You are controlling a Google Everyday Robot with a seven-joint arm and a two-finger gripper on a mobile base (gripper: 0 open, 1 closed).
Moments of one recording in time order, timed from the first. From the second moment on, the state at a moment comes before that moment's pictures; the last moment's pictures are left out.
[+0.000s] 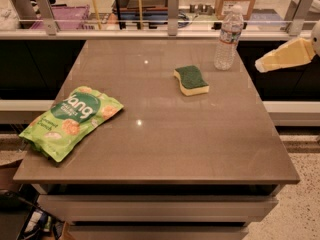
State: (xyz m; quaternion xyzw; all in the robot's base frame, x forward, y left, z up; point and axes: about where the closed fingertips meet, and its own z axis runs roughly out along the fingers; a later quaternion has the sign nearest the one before) arm 0.556 -0.297 1.000 -0.22 0.86 -0.09 0.44
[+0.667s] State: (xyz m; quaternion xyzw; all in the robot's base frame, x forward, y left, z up) arm 0.559 -0.298 1.005 -0.21 0.86 -0.08 0.46
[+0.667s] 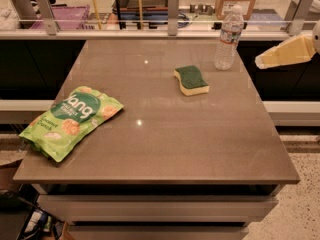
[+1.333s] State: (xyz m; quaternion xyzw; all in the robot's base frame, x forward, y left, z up) arm 0.619 -0.275 1.010 -0.14 0.82 0.01 0.56
